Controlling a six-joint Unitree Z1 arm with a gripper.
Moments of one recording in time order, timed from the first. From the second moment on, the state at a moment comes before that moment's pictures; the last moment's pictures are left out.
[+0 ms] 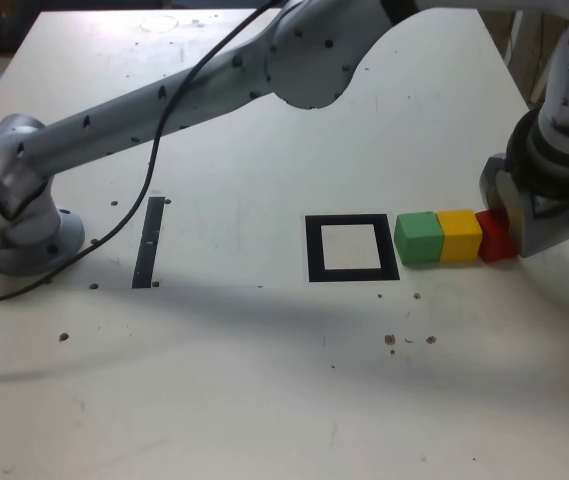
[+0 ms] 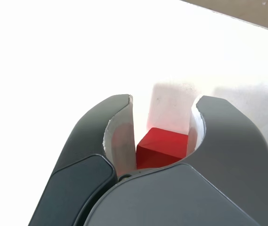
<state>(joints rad) -0.20 2.68 -2.72 1.60 0.50 1.01</state>
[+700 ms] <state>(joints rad) -0.22 2.52 -2.64 1.60 0.60 0.94</state>
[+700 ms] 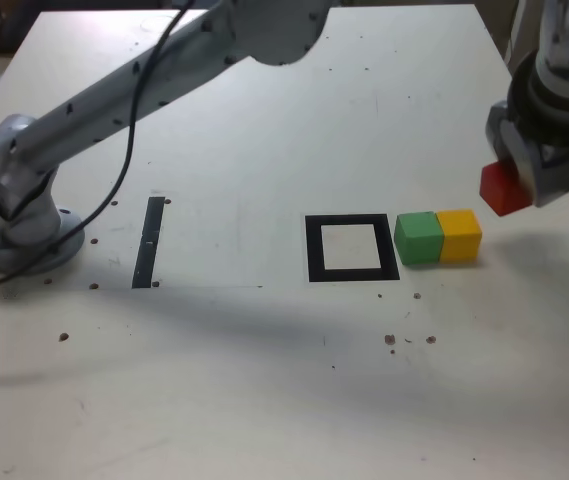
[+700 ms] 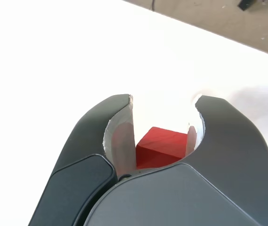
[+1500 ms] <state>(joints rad) -0.20 2.14 -2.02 1.62 0.40 0.24</state>
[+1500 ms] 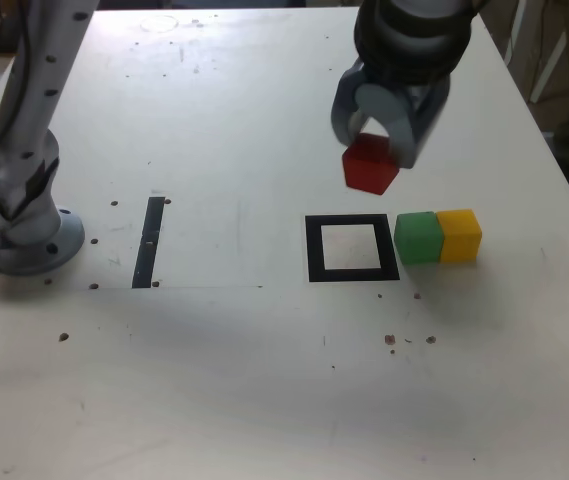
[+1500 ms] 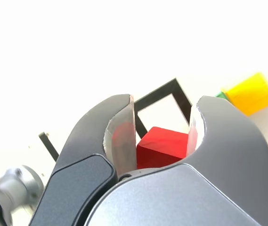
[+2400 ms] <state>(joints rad) -0.14 2.16 -1.84 1.58 0.26 -0.12</state>
